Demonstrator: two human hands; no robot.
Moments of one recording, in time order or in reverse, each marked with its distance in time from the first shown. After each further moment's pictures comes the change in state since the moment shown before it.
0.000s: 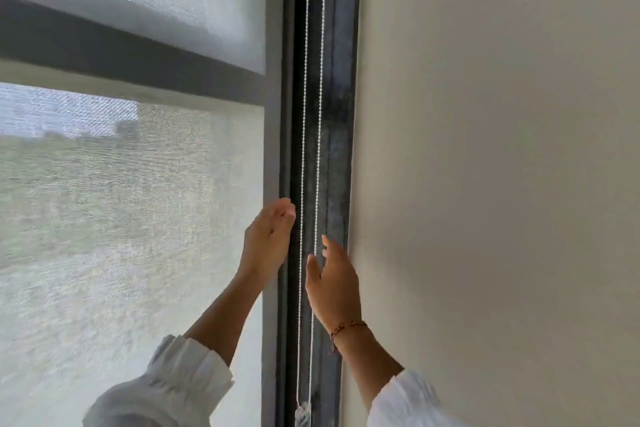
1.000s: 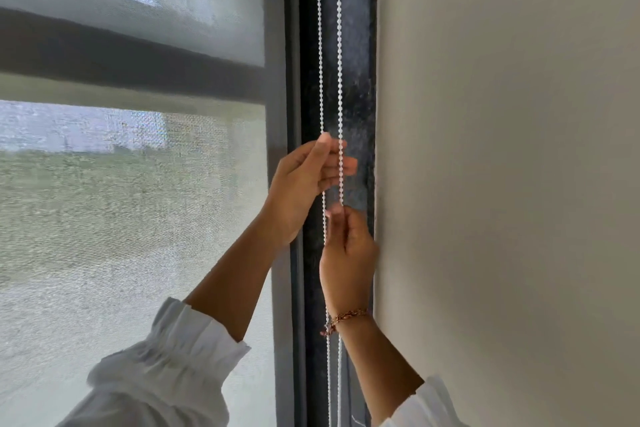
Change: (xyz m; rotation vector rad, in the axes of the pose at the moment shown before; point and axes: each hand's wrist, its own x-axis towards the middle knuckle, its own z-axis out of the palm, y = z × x) left_hand 0.093 0.049 0.037 -0.453 -0.213 0.104; right_hand 0.093 -0.004 0.027 0.622 0.407 -0.111
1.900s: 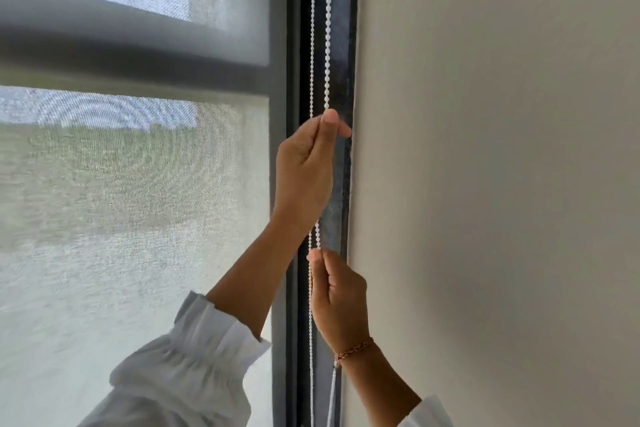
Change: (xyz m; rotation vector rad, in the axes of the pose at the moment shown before) left_hand -0.071 0.069 0.081 0.293 0.319 0.321; right_hand -0.061 -0.026 -0.097 -0.124 -0.313 -0.266
